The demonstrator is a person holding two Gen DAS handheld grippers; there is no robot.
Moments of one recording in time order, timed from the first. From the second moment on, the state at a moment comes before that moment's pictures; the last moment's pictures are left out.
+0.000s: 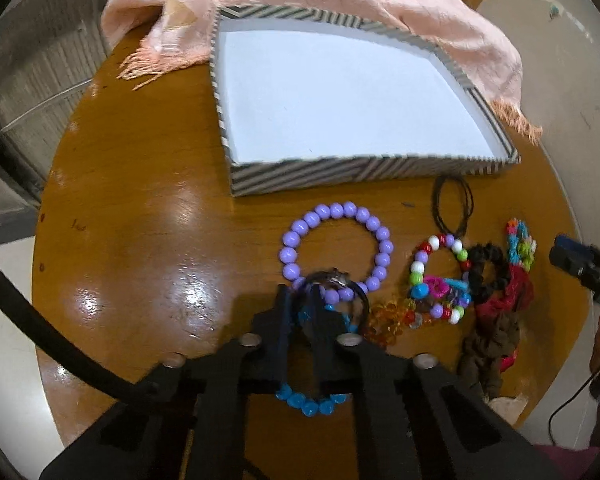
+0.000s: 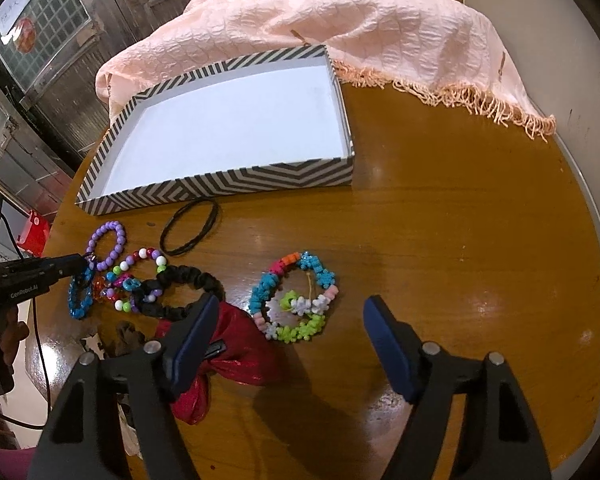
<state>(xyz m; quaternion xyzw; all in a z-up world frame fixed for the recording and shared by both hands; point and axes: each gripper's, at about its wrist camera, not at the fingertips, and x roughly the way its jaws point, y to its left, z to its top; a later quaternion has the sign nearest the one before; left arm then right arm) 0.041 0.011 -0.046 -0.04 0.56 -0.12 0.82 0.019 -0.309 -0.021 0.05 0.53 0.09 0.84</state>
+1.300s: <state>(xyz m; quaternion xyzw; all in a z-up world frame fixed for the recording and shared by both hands) 0.038 0.022 0.027 -0.08 0.50 -0.11 0.86 0.052 -0.310 0.004 0.02 0.48 0.11 0.87</state>
